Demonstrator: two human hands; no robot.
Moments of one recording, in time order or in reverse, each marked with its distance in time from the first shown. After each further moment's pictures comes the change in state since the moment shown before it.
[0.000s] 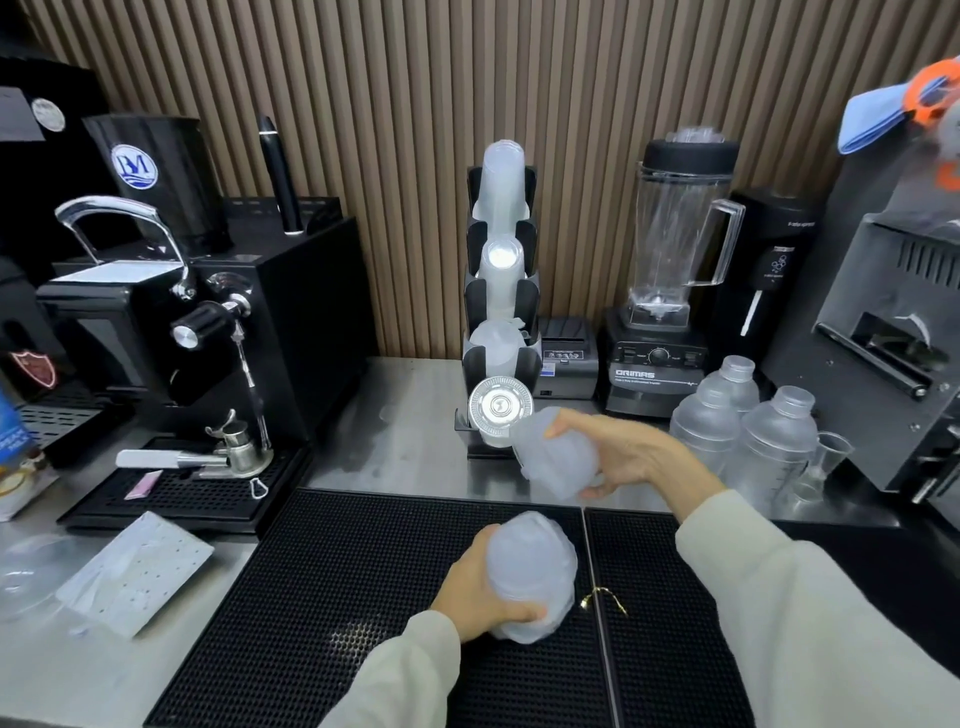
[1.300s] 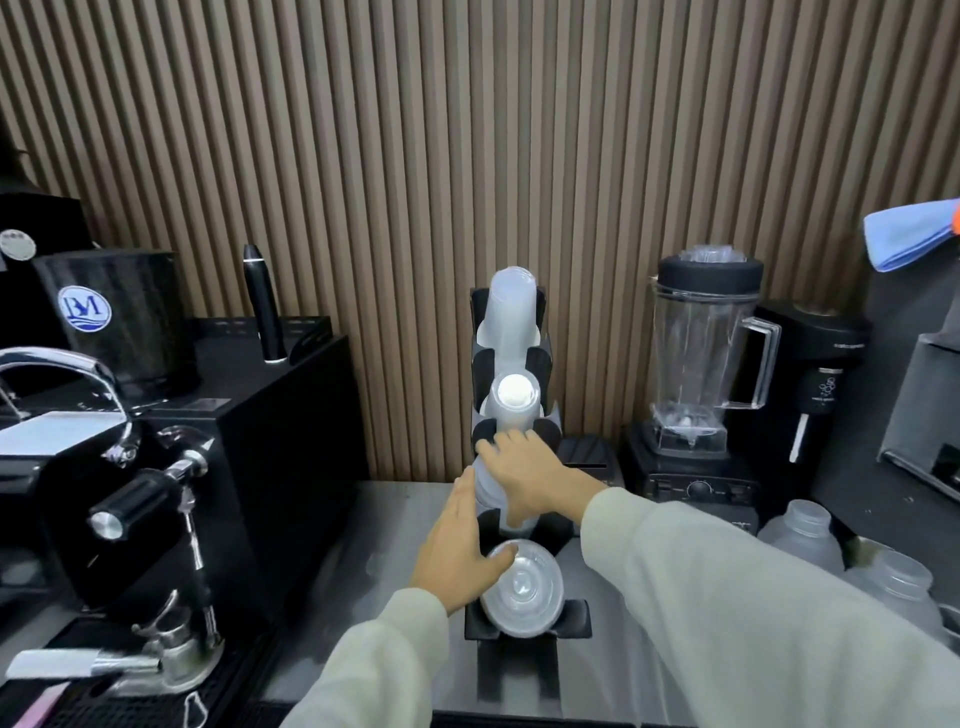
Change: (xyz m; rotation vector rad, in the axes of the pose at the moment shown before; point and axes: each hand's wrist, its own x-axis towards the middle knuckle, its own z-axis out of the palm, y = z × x) left_hand 0.169 0.087 -0.140 0.255 0.393 0.355; right_hand 0.160 -0.149 -0.004 -1.738 0.539 -0.656
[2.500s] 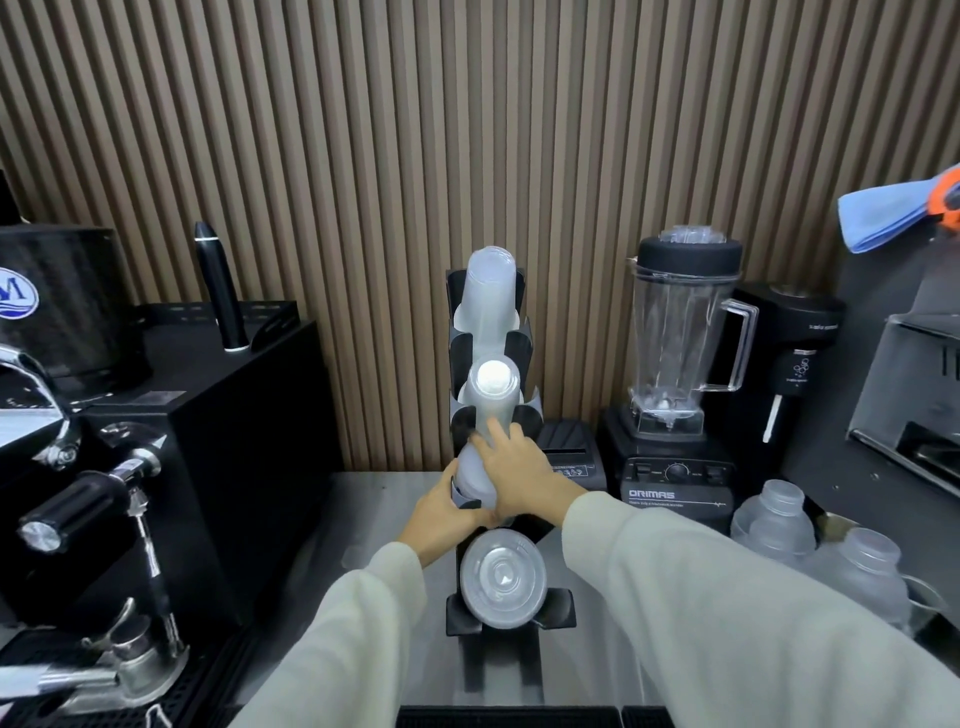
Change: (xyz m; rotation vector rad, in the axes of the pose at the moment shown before) left_hand 0.040 -0.006 0.001 -0.370 -0.209 -0.277; right_hand -0.002 -0.002 0.025 0.140 -0.022 0.206
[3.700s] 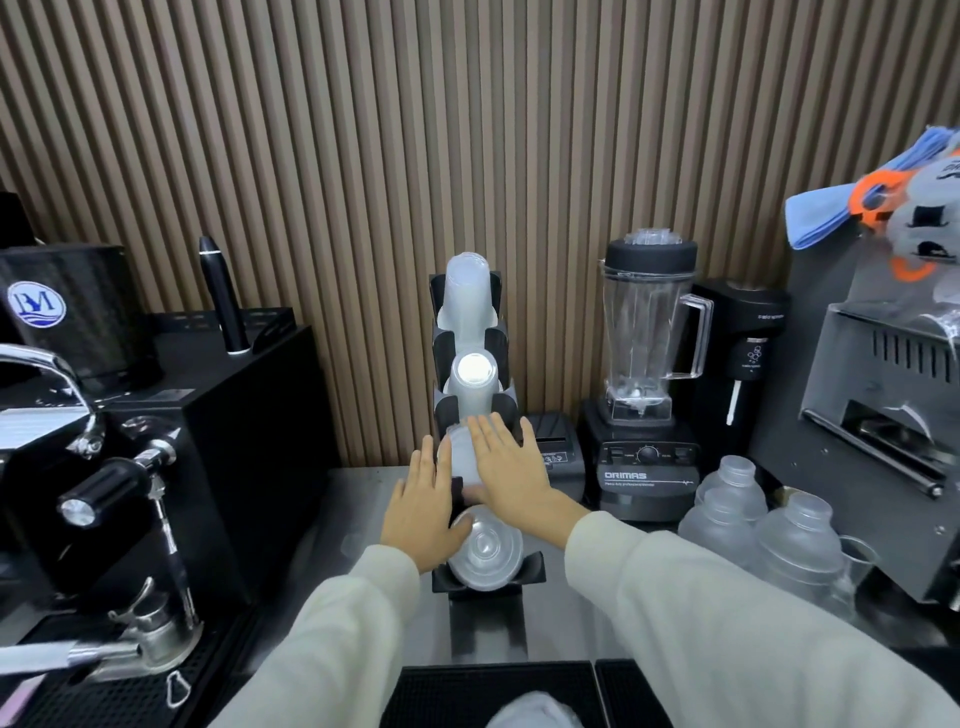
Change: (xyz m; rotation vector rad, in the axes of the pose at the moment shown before) left_hand -0.043 0.002 0.007 0.925 0.196 0.253; right_hand -0.056 -0.013 -0.009 0.009 0.084 0.104
